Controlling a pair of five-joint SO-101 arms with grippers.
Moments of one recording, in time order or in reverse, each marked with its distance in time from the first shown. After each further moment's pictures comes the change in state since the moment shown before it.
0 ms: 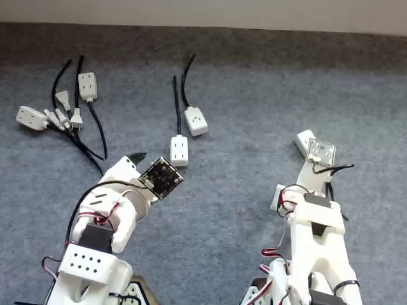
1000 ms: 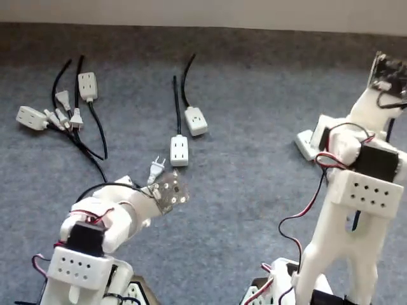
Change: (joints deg) left arm 0.4 -0.8 -15.7 42.1 -14.9; right arm 3.1 0.0 -59.8 43.0 0.0
